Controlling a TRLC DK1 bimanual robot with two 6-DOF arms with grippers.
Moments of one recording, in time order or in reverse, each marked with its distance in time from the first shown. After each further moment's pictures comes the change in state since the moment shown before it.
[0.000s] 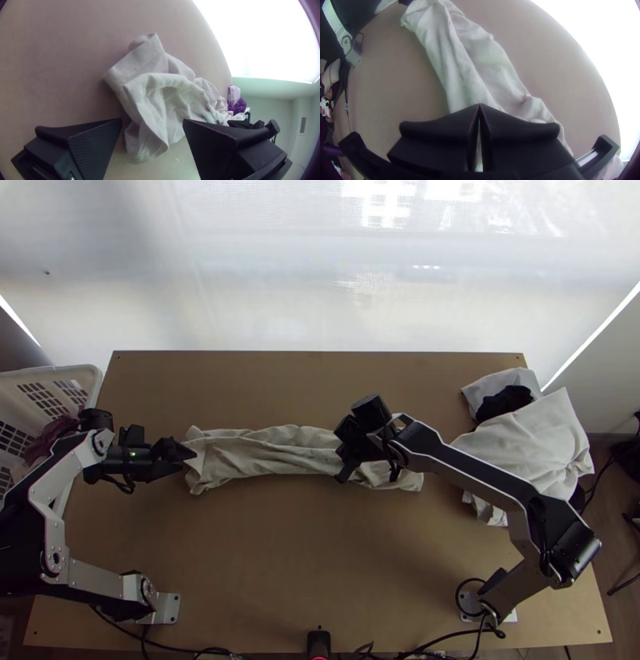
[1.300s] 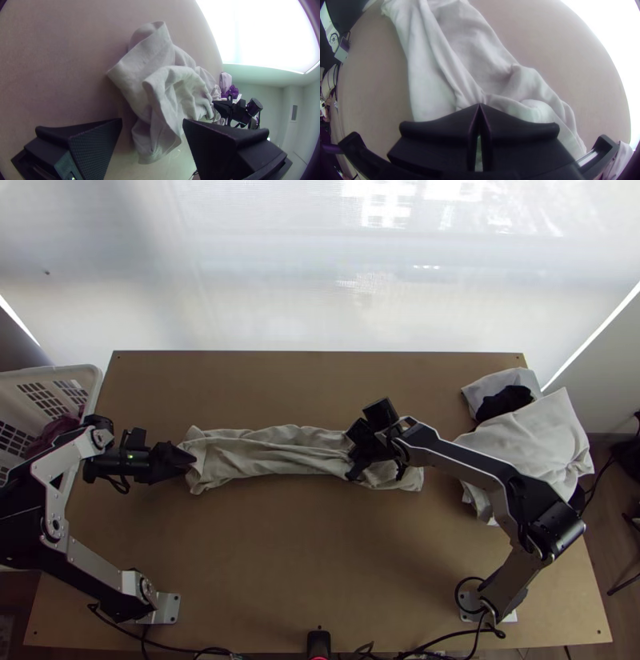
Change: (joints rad) left arm 0.062 0.166 0.061 -0.122 0.113 0.241; right arm -0.102 0.105 -0.082 0.104 -0.023 -0.034
